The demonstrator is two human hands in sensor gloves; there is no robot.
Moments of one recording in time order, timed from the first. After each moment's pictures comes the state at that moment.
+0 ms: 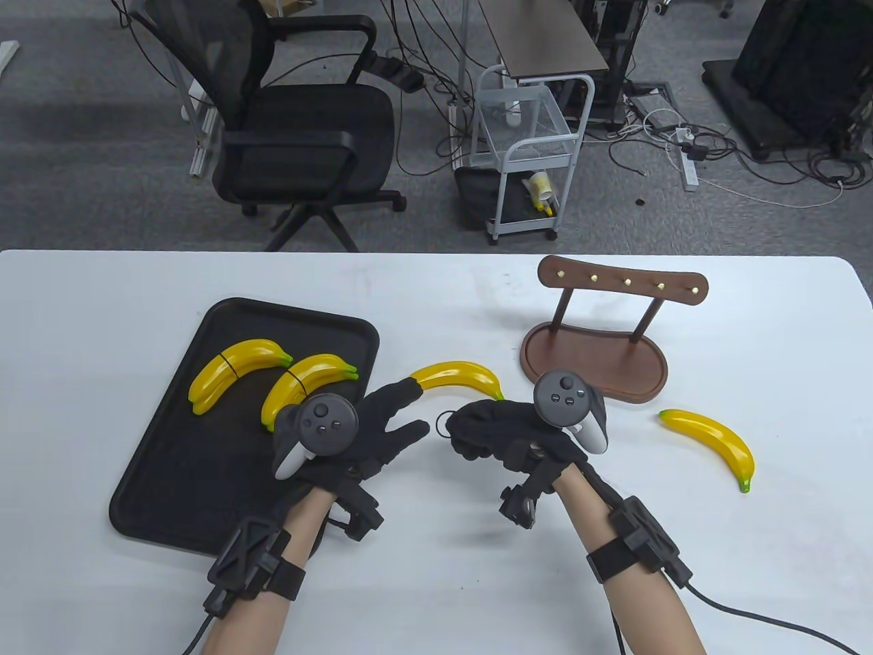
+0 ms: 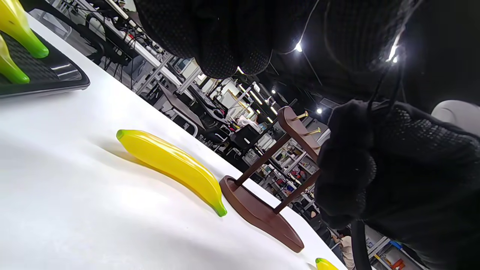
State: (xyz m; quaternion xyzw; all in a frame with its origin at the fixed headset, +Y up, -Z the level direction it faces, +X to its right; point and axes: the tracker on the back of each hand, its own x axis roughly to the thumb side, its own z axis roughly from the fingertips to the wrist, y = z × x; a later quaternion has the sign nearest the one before) left_hand -0.147 -0.731 -0.318 -0.03 -0.21 0.38 0.90; right_hand 0.116 -0.723 -0.348 0.26 0.14 0.83 0.48
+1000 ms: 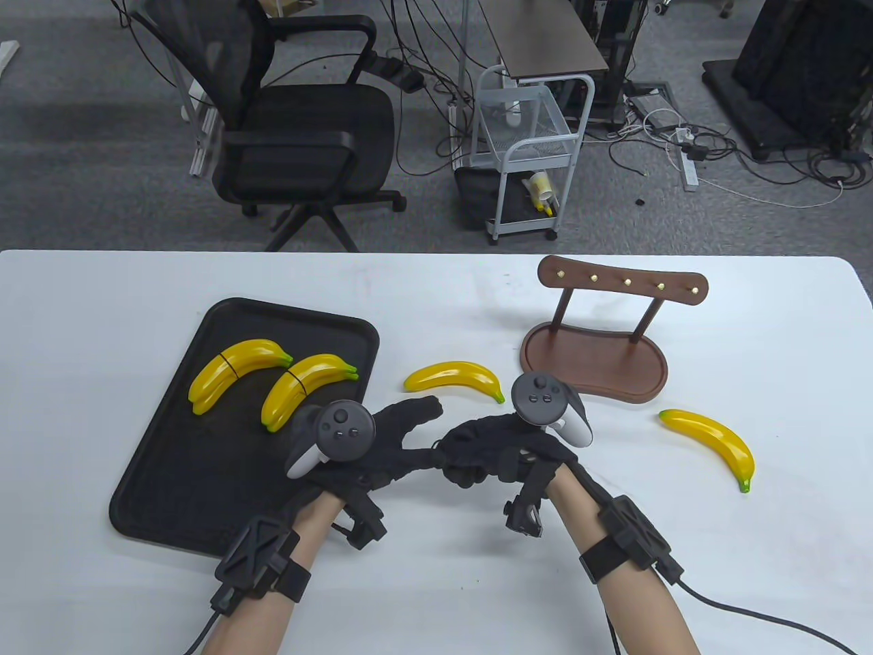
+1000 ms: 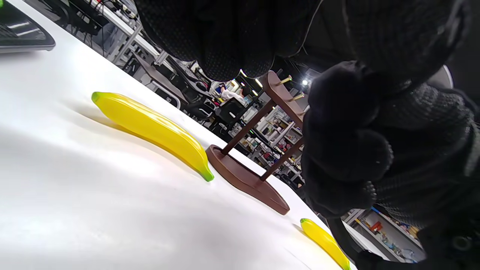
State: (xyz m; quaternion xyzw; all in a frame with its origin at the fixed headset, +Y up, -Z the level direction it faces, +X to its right) left_hand -0.127 -0.739 -0.315 -0.07 -0.27 0.36 0.89; right_hand 0.099 -0.739 -0.346 0.31 0.26 0.79 0.46
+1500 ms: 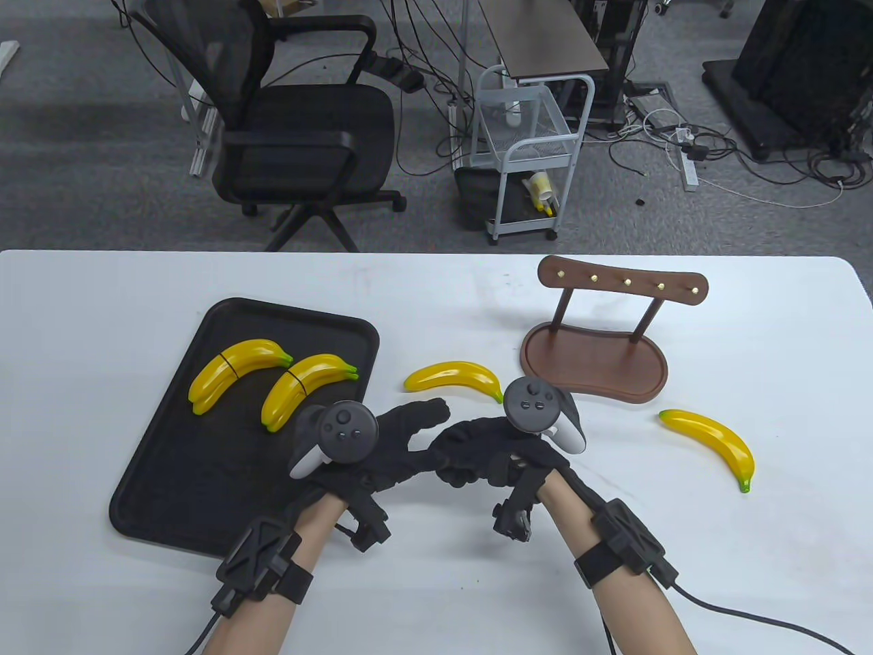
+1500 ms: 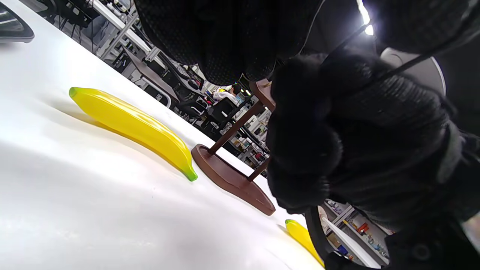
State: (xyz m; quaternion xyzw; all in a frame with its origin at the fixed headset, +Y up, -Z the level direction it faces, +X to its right) left_hand -0.126 -0.734 -0.314 -0.07 -0.28 0.38 0.88; right_hand 0.093 -0.734 -0.340 0.30 0.19 0.83 0.43
